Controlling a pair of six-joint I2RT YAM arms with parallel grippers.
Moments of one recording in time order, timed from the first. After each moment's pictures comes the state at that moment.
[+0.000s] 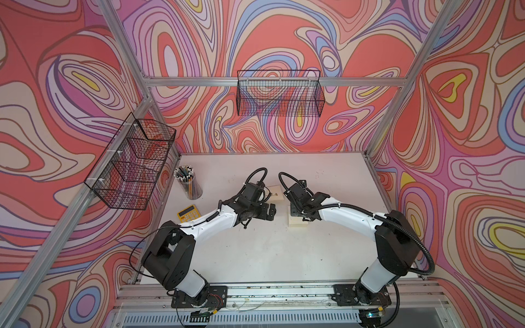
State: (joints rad) left arm -0.61 1.54 0.96 -0.30 0.11 -0.40; right arm 0.72 1.67 1.16 -0.64 0.41 0.65
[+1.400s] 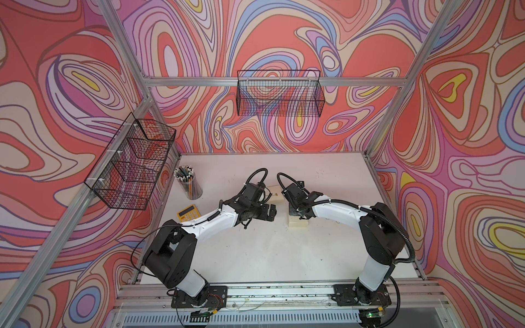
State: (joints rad) left arm -0.61 1.55 0.96 -0.30 0.12 -0.40; right arm 0.68 1.79 1.18 -0.57 0.40 0.65
